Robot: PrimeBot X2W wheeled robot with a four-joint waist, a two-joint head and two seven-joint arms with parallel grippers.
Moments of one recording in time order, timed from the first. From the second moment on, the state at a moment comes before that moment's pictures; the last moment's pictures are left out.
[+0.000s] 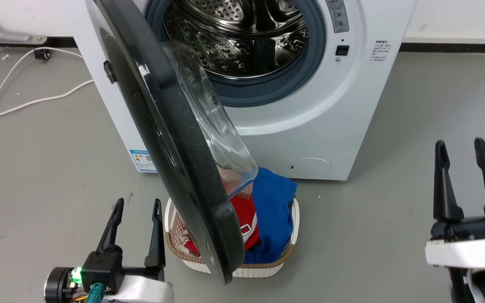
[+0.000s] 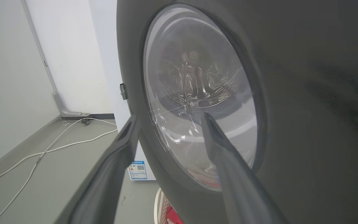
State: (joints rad) left arm 0.04 0.05 -0.06 0.00 -0.04 0.01 -0.26; right arm -0.09 -0.11 -0.05 -0.09 0.22 0.13 -0.26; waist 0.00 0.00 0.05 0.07
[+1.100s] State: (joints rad) left arm 0.09 0.05 -0.05 0.00 -0.06 0.01 -0.26; right arm 0.21 -0.05 -0.12 -0.09 0.18 0.13 -0.26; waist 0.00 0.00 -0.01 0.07
